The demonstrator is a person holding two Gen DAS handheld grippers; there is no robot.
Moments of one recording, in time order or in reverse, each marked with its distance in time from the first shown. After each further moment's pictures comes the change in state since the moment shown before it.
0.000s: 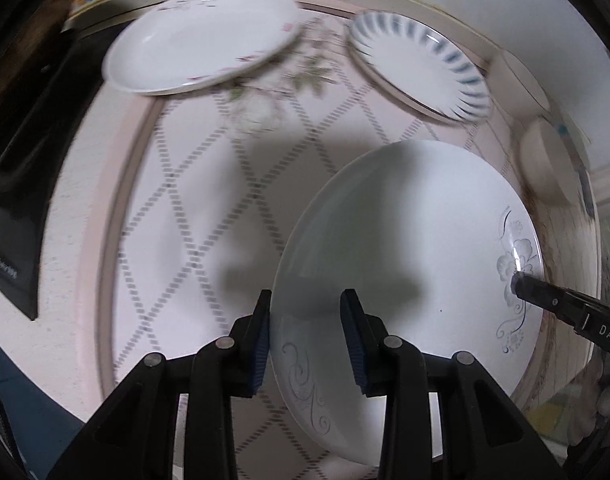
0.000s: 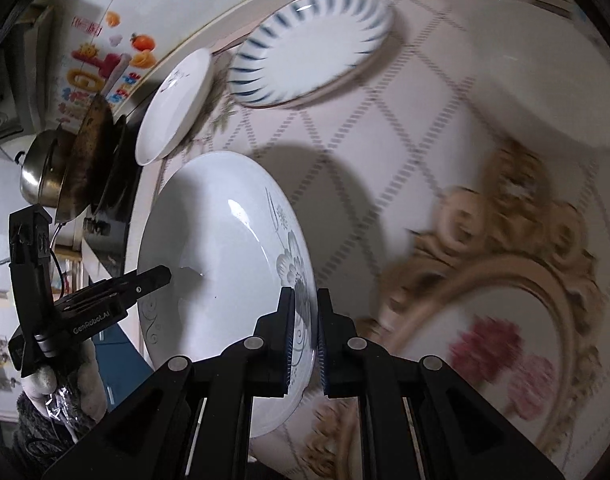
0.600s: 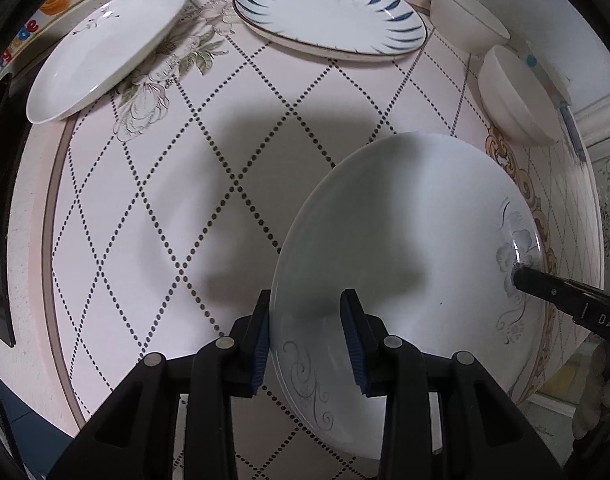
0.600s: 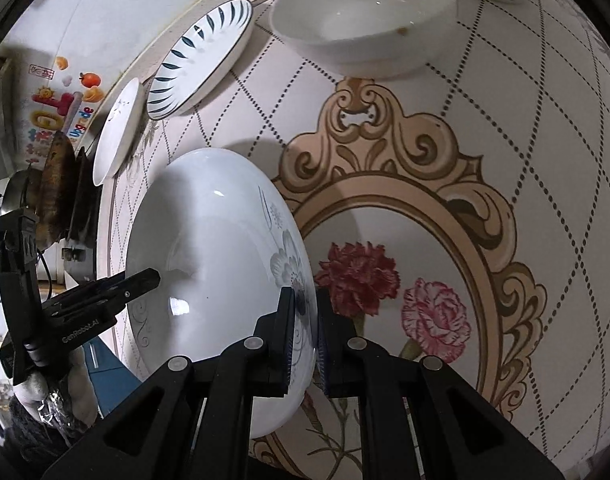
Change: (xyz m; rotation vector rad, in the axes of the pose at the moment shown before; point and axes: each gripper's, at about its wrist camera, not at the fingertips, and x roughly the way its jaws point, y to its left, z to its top) left arm 0.014 -0.025 -0.011 0.144 0.076 -0.006; right arm -0.030 -0.075 -0.044 0.157 -0.023 -0.070
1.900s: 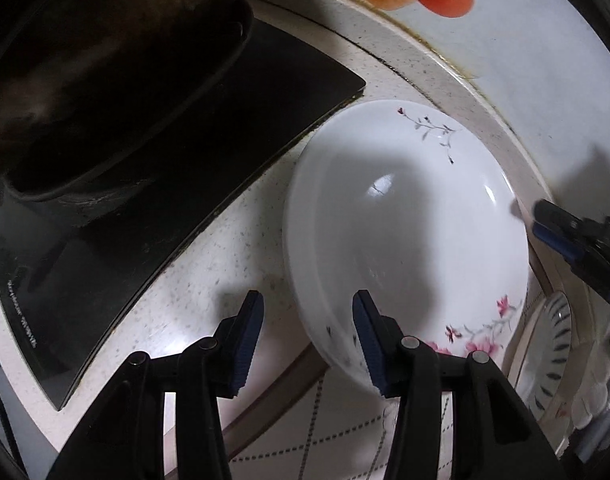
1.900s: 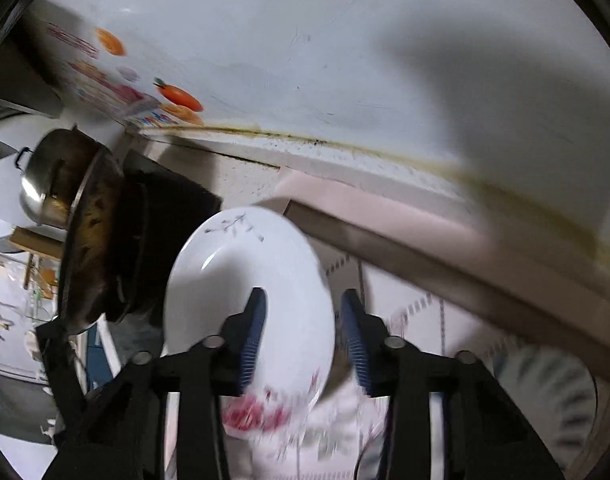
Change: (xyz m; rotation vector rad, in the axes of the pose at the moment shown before) left arm 0.011 0.216 0.154 -0.753 -0.221 0.078; right arm 0.142 0.310 0.305 -0.469 0.052 0.127
